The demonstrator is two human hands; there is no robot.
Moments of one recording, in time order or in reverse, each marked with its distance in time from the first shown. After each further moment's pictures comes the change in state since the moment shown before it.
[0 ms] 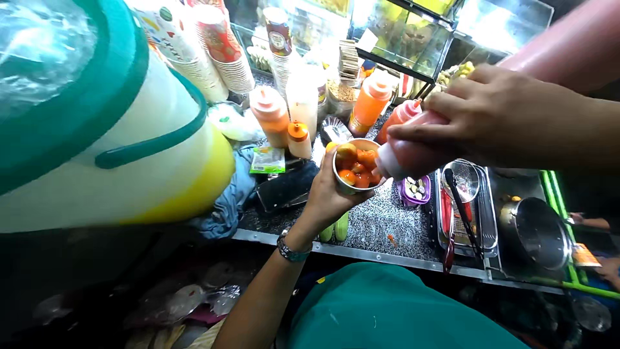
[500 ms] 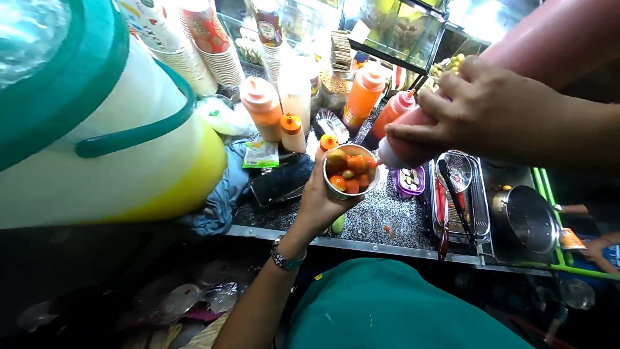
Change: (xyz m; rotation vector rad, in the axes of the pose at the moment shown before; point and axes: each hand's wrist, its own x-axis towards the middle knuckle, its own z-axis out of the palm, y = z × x) left_hand -0.027 -0.015 0.005 0.011 0.016 -0.009; right_hand -0.002 -0.020 0.001 -0.215 -0.074 -0.009
